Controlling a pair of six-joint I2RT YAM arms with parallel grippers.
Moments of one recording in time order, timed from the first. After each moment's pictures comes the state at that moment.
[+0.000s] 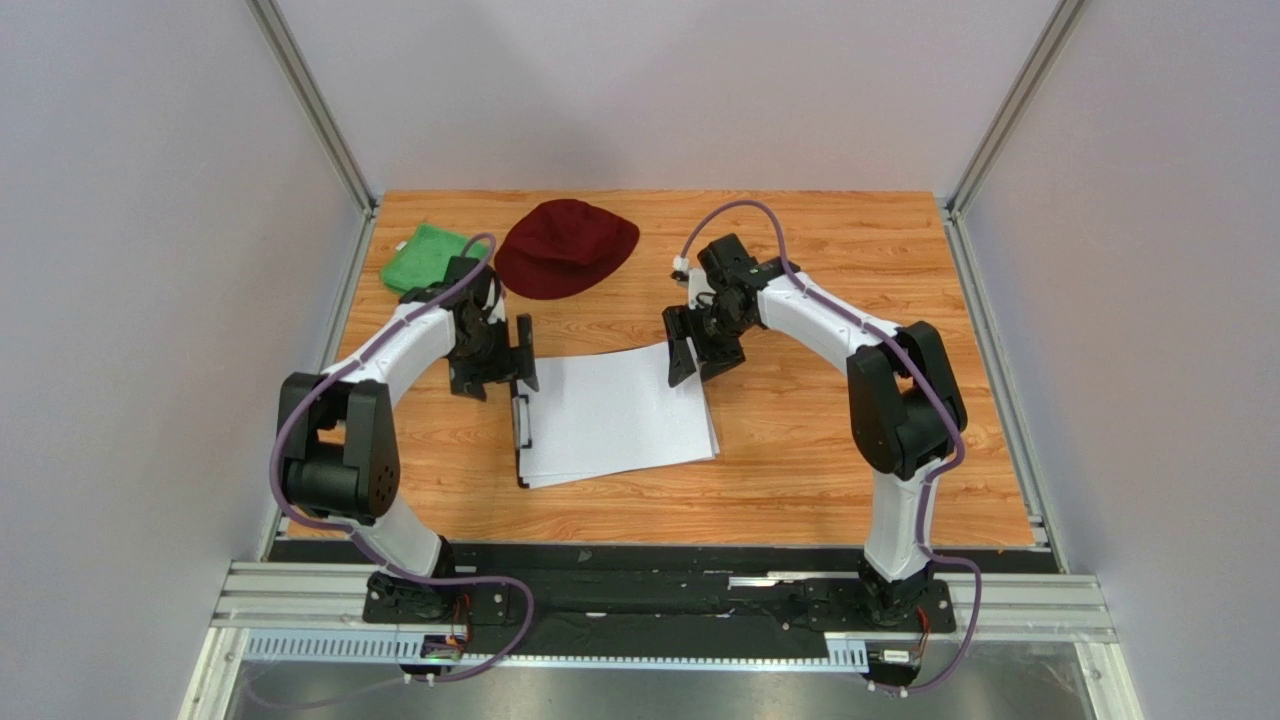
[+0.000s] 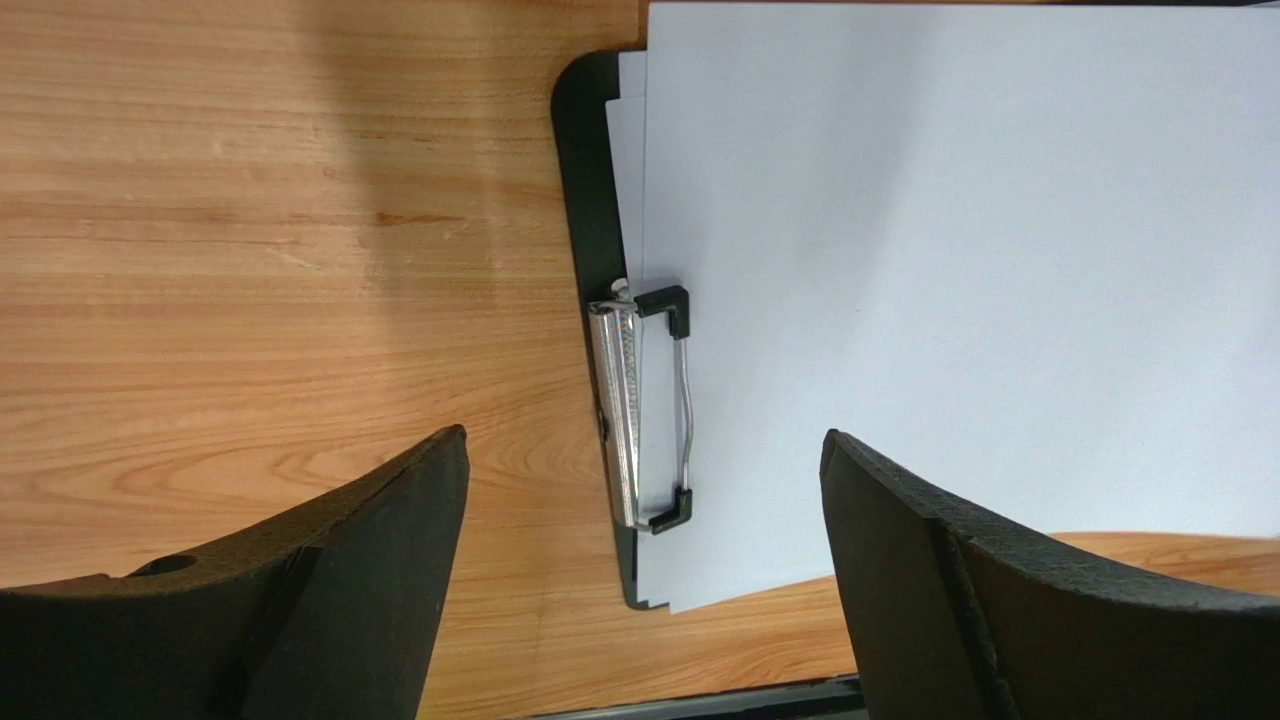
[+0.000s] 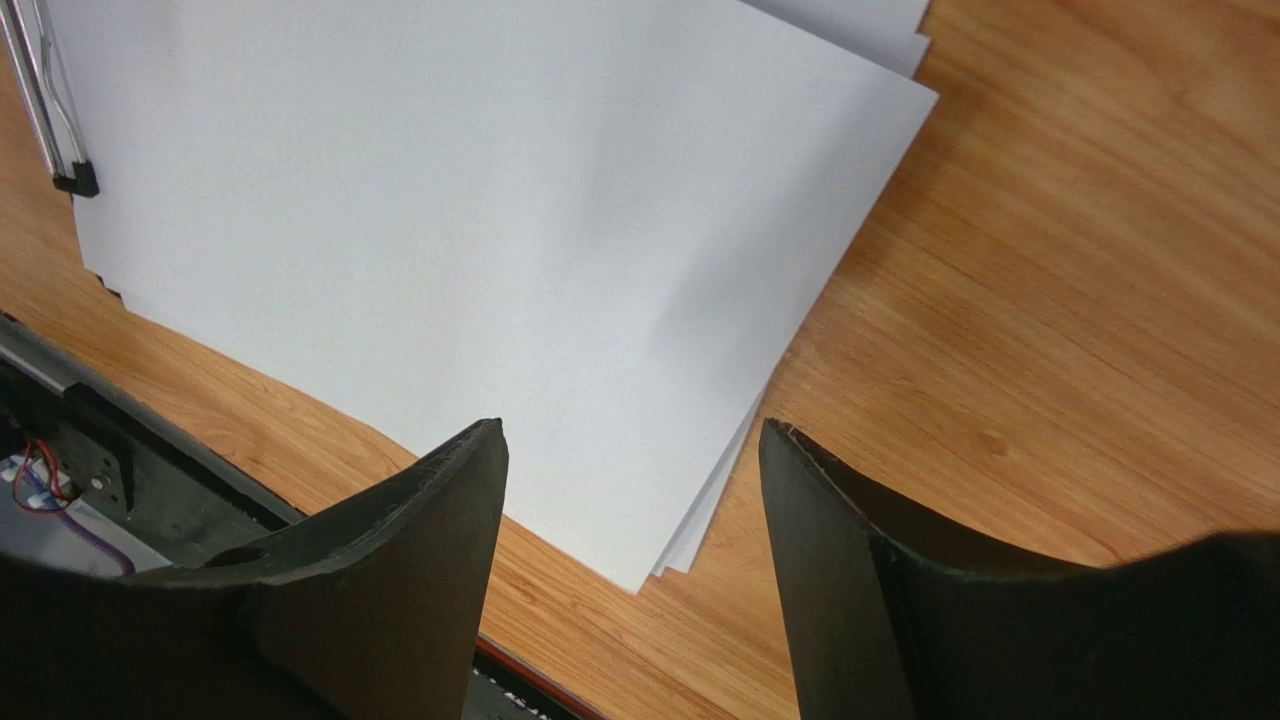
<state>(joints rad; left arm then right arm) -0.15 1.61 1.12 -0.75 0.12 -0.30 0.49 1.95 1.51 -0.77 -0.36 0.18</state>
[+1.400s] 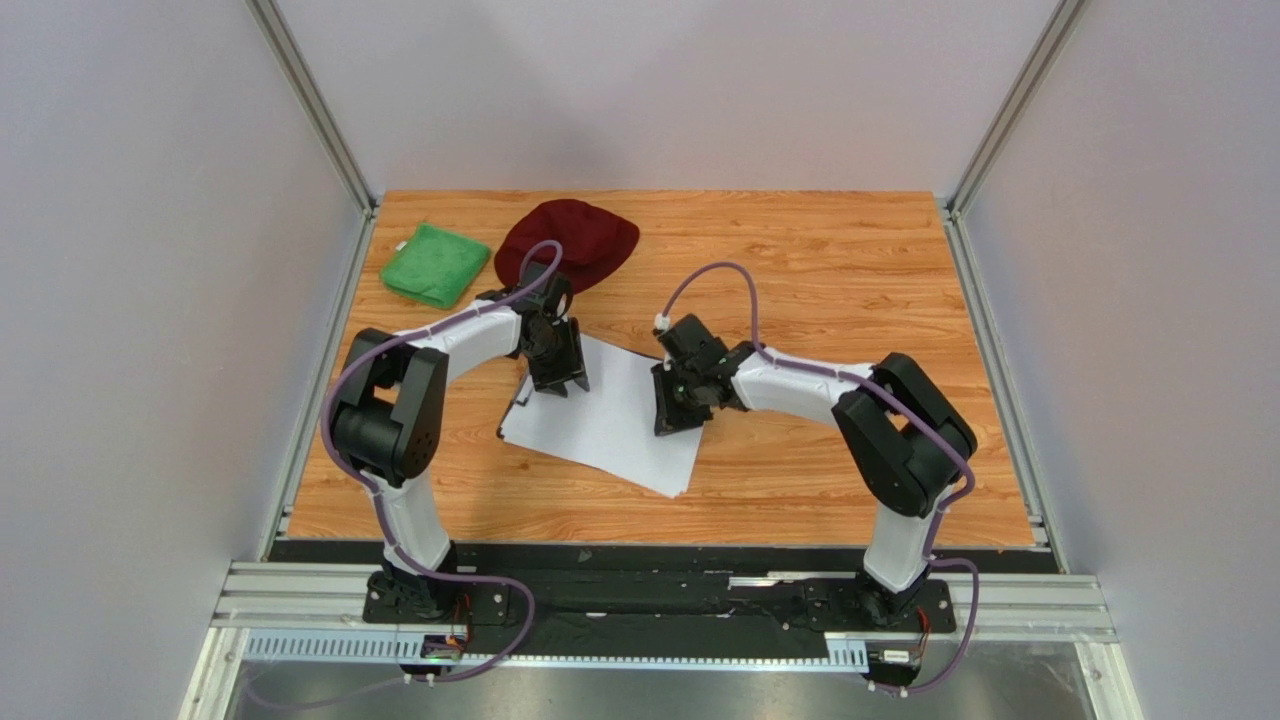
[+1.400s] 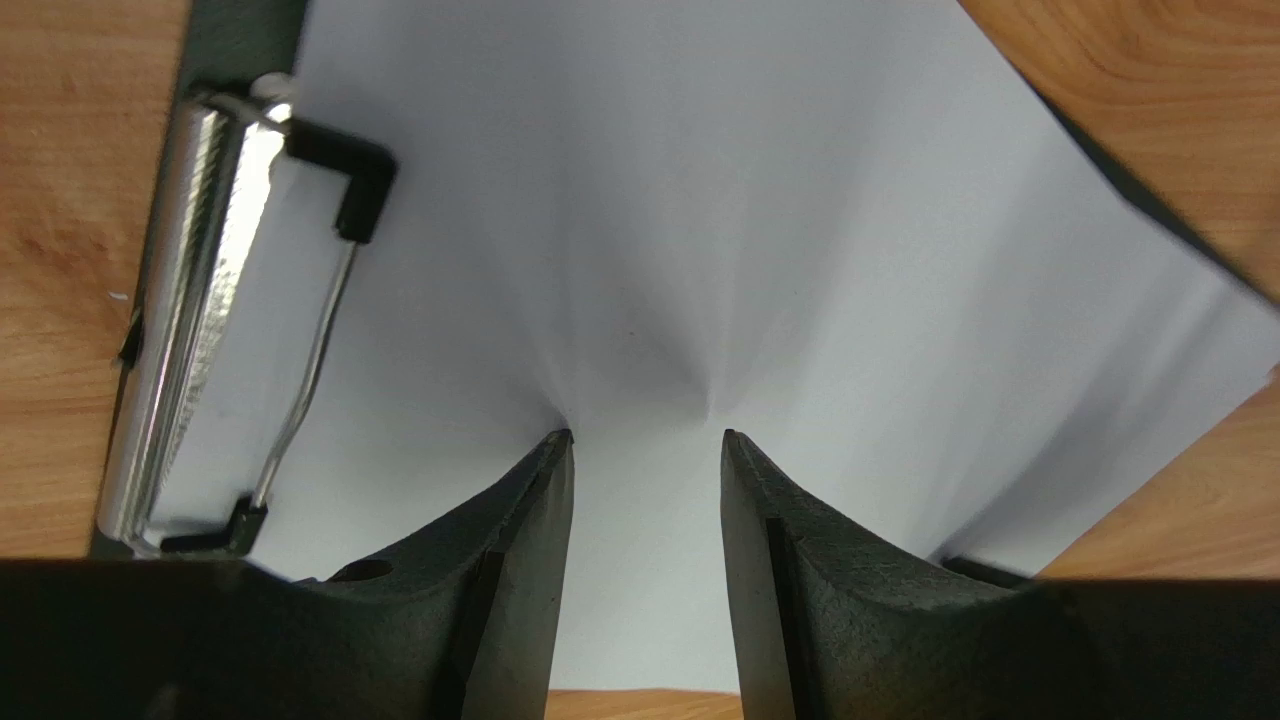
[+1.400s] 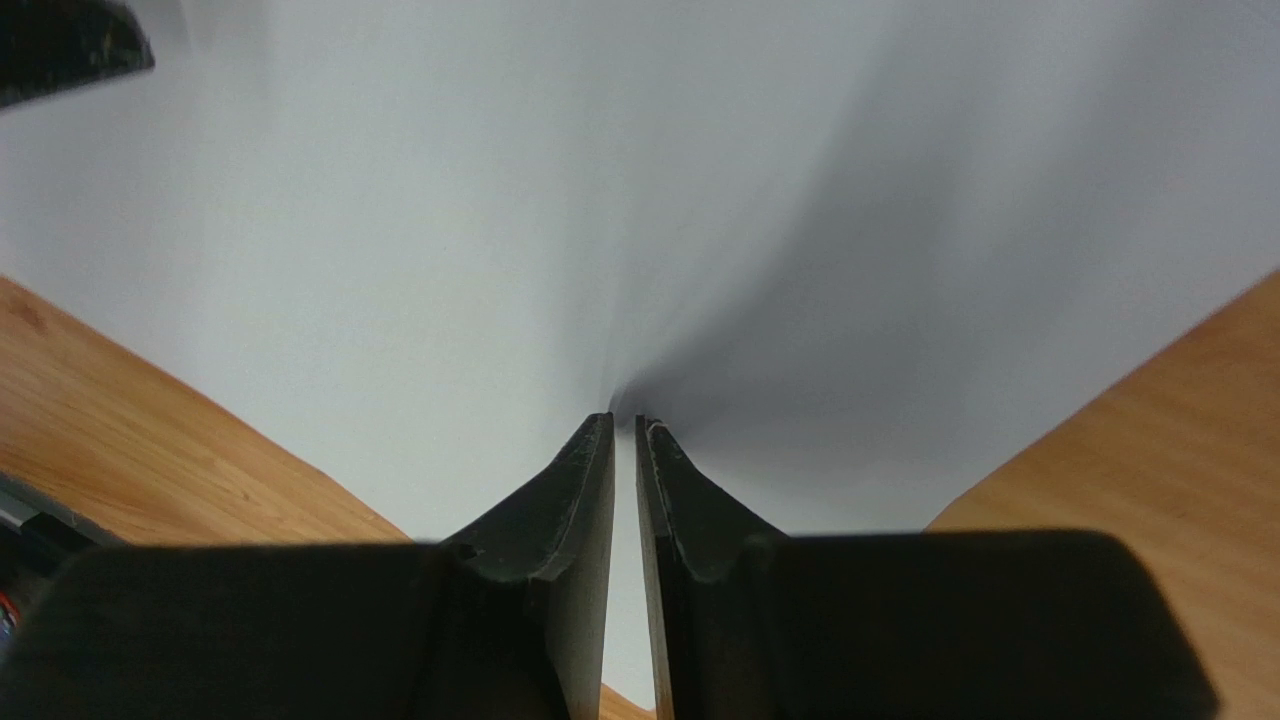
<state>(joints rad) -0.37 1.83 1.17 -0.54 0.14 -0.57 0.72 1.83 1.11 -0.34 -0.15 0.52</state>
